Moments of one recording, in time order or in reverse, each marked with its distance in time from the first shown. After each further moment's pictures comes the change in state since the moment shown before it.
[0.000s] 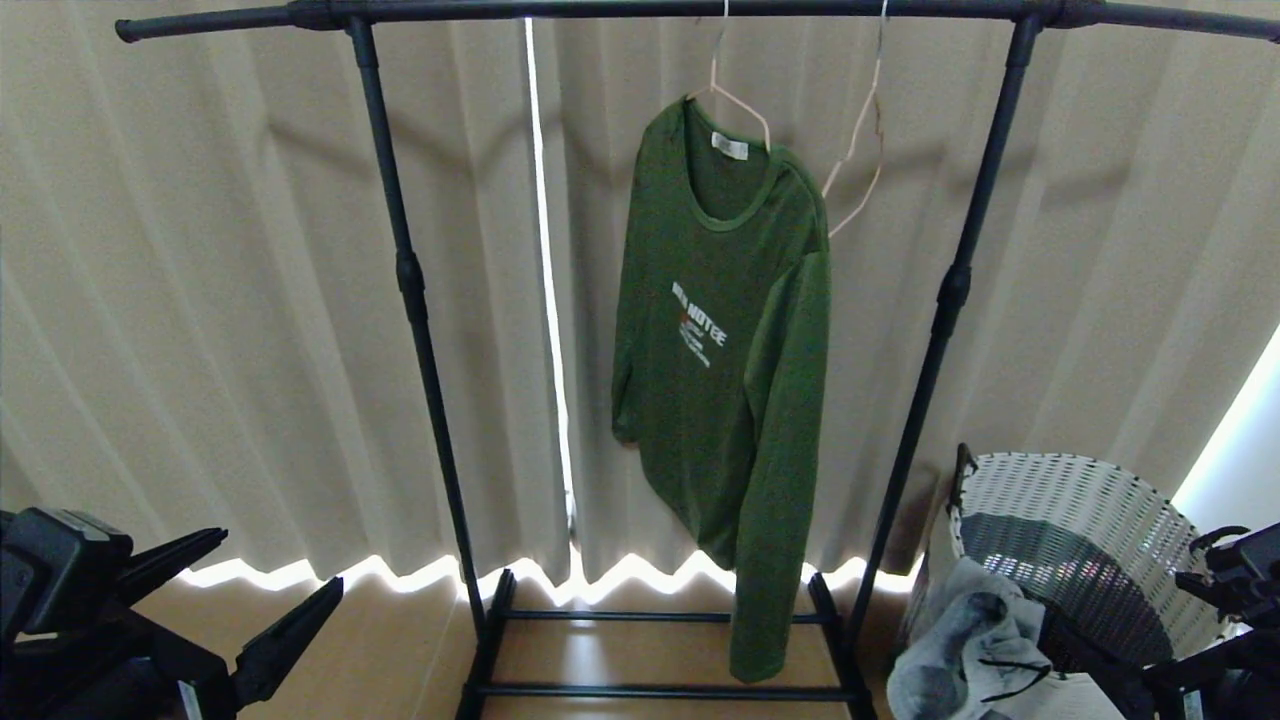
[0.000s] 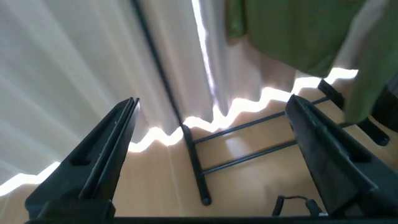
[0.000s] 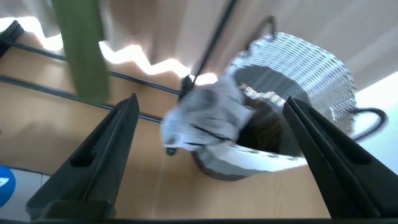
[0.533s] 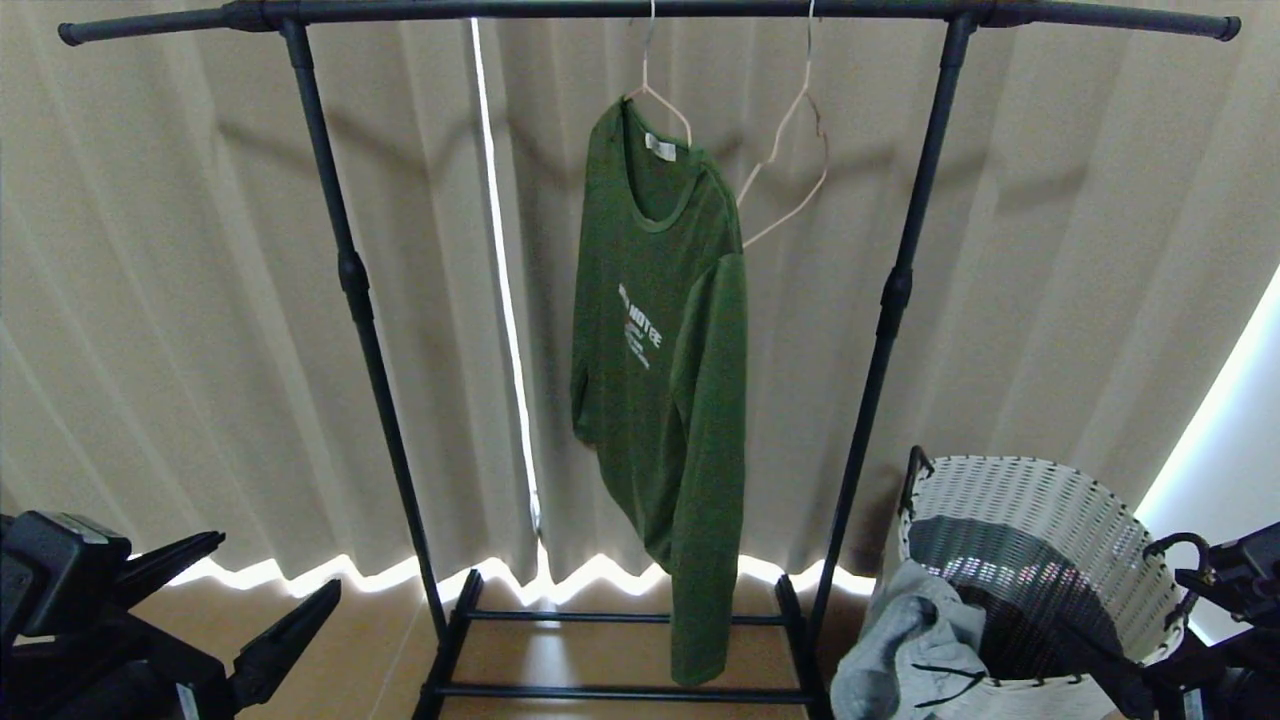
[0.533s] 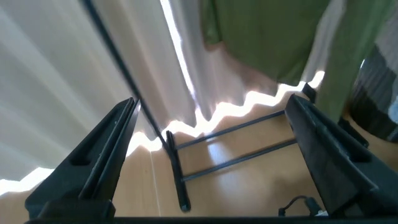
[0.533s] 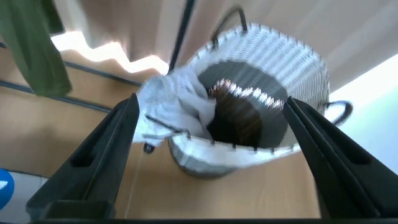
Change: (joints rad) left arm 0.000 0.000 0.004 0.001 -0.001 0.000; right arm 0.000 -0.002 -0.001 -0.003 0.001 0.000
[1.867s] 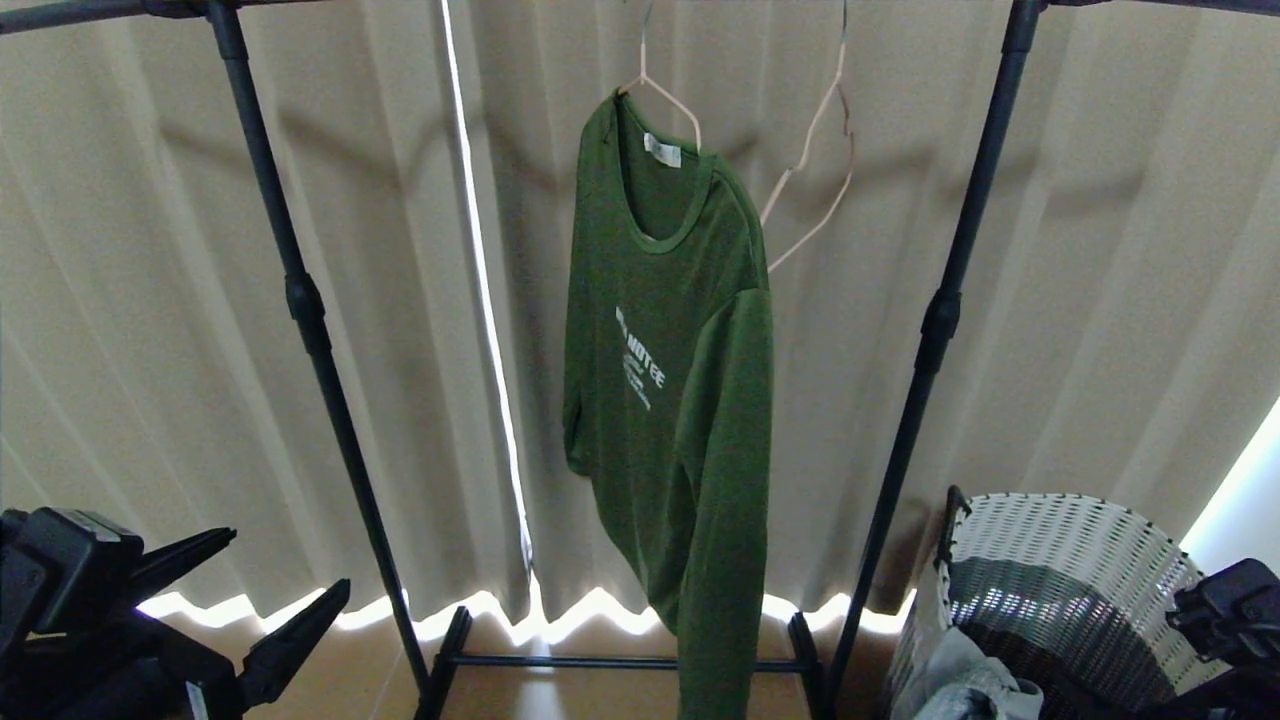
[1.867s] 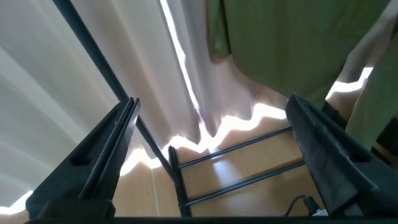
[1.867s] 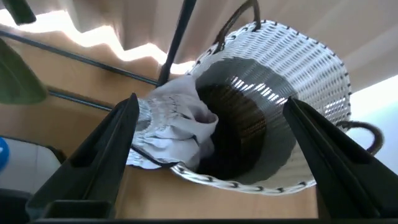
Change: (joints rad) left arm -0.019 0.011 -0.006 -0.004 -0.002 0.008; right arm 0.000 0.038 0.056 0.024 -0.001 -0.034
